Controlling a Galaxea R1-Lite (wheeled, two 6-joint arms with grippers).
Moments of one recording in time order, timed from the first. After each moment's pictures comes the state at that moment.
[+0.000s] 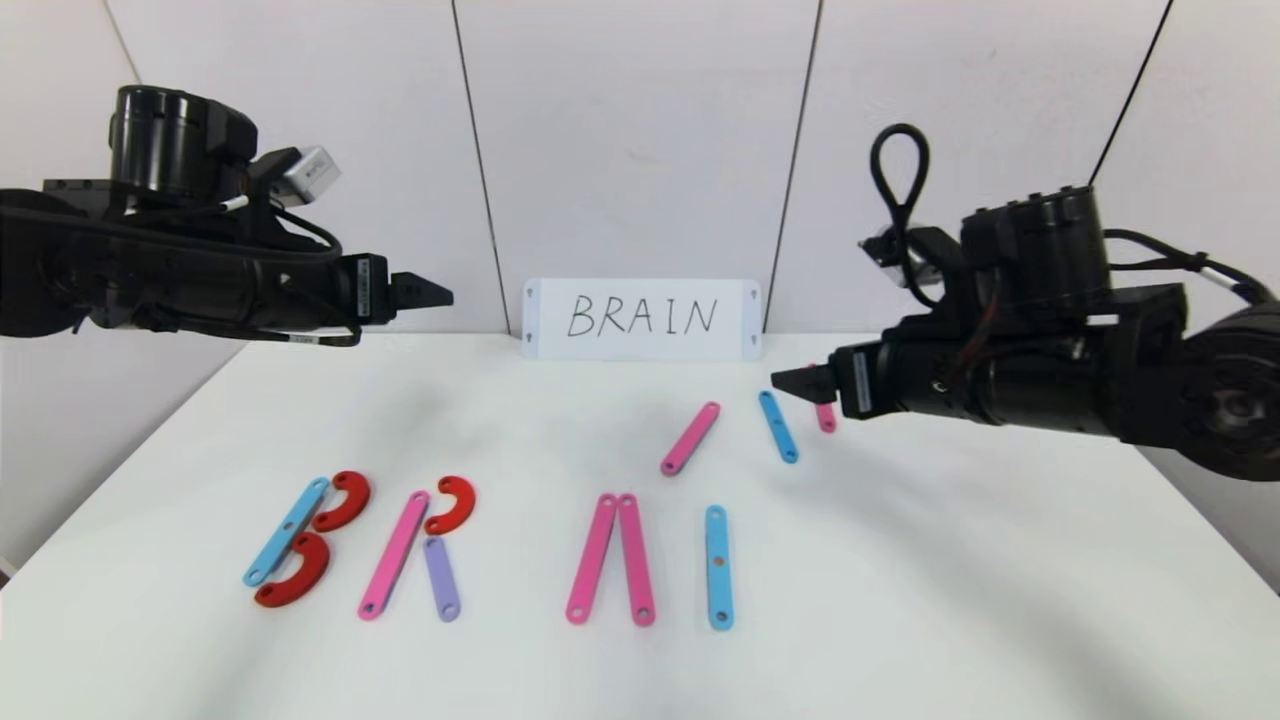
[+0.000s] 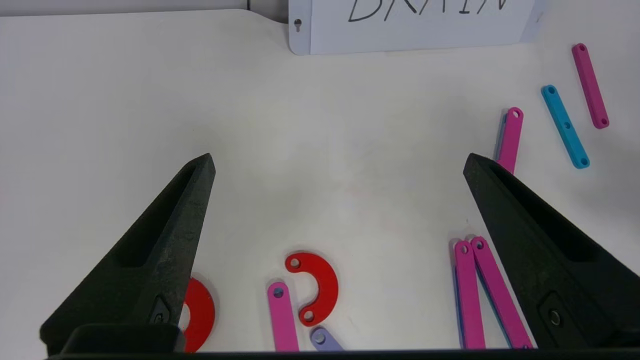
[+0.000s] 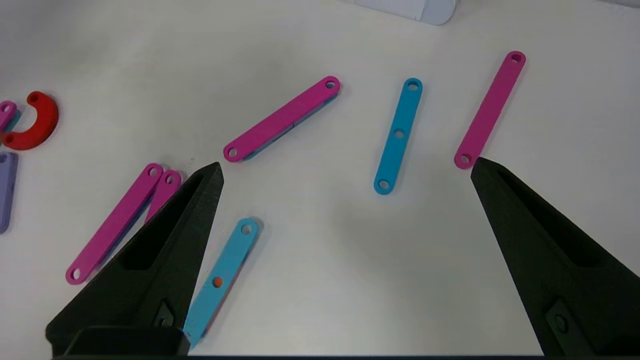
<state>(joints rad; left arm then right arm) -0.14 1.69 -1.34 0.09 -0.18 -0.12 0.44 1.73 -1.09 -0.12 0.01 0.11</state>
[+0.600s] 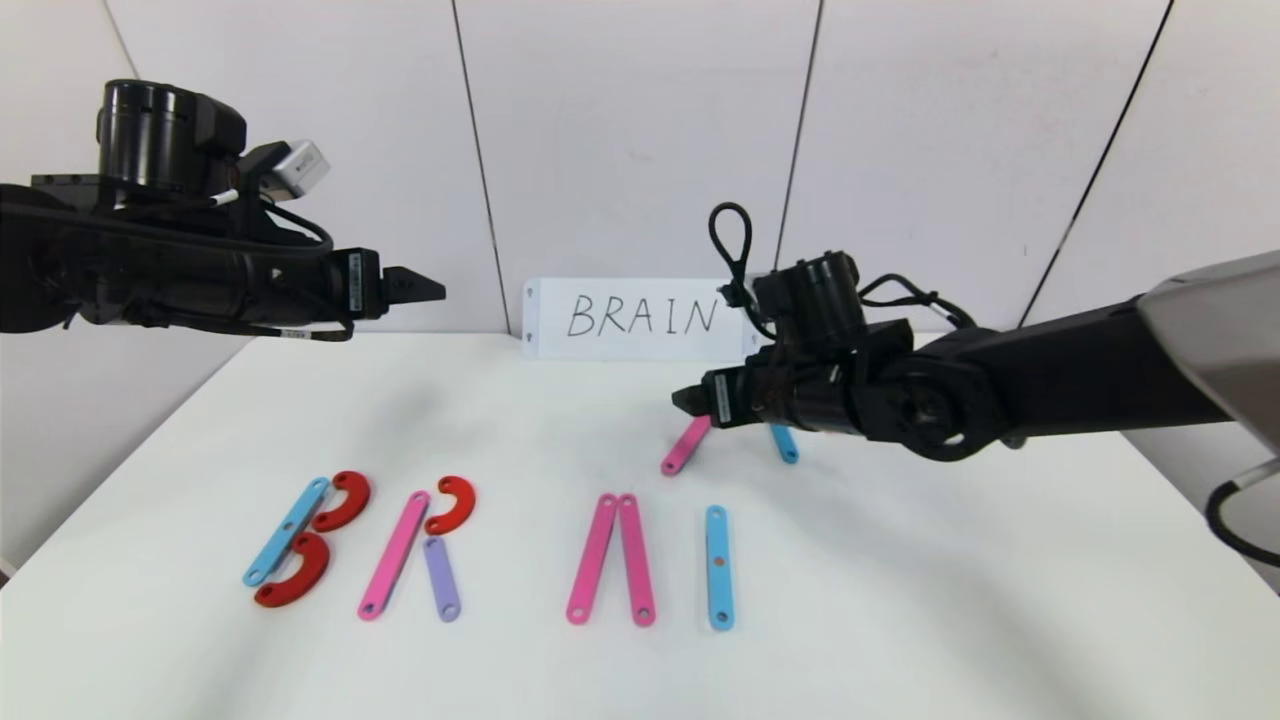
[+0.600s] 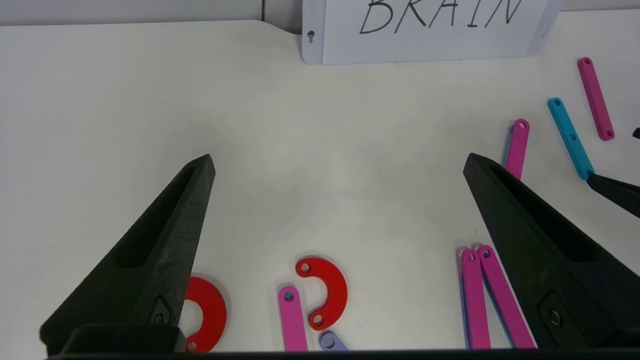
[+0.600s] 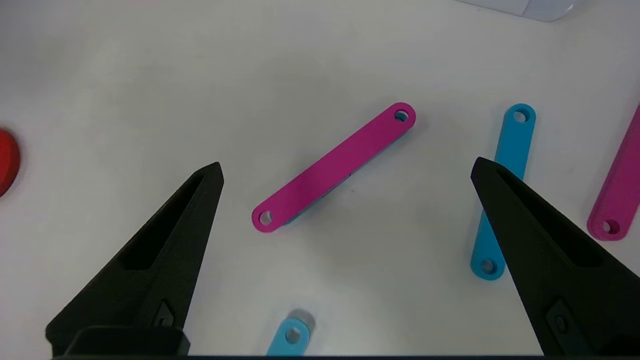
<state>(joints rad) -0.13 1.69 -1.34 0.09 -0.18 -0.12 0.57 2.08 -1.36 -0.14 -0.11 0.20</state>
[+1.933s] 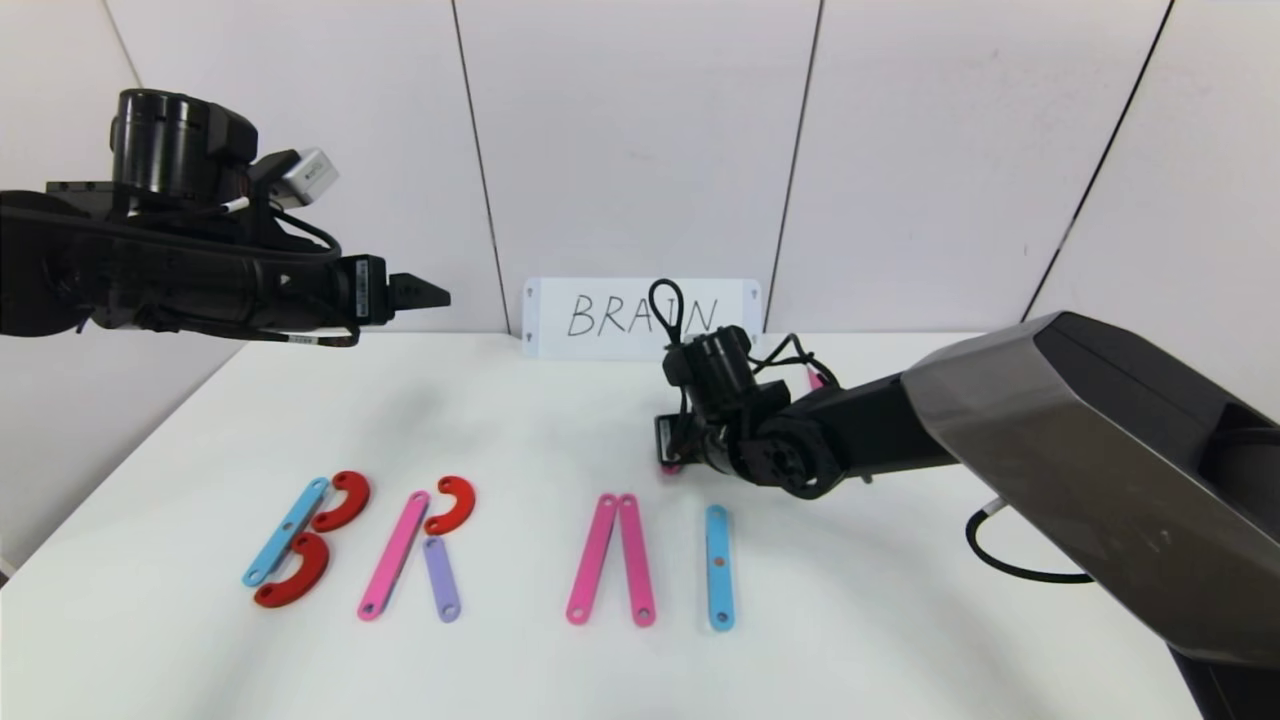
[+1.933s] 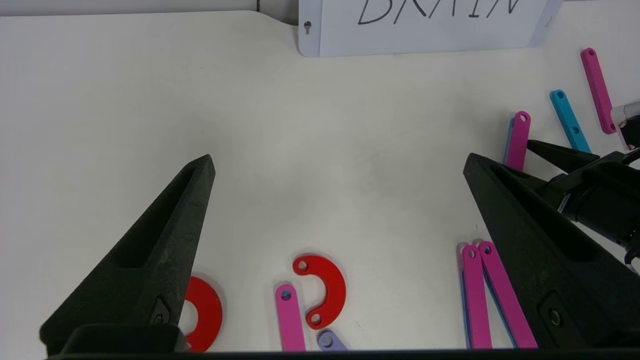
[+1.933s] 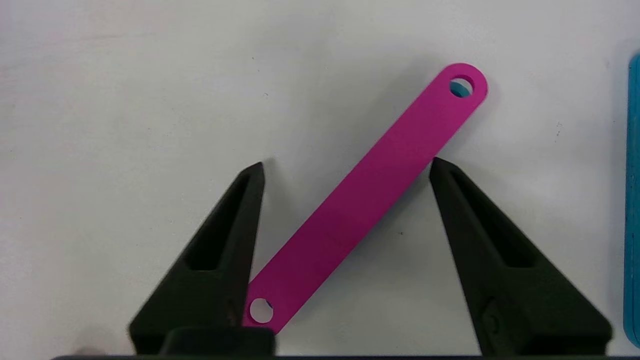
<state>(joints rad) -0.13 1.70 -1.34 0.09 -0.18 -0.12 0.64 2.36 -1.55 -0.14 -0.30 0.33</state>
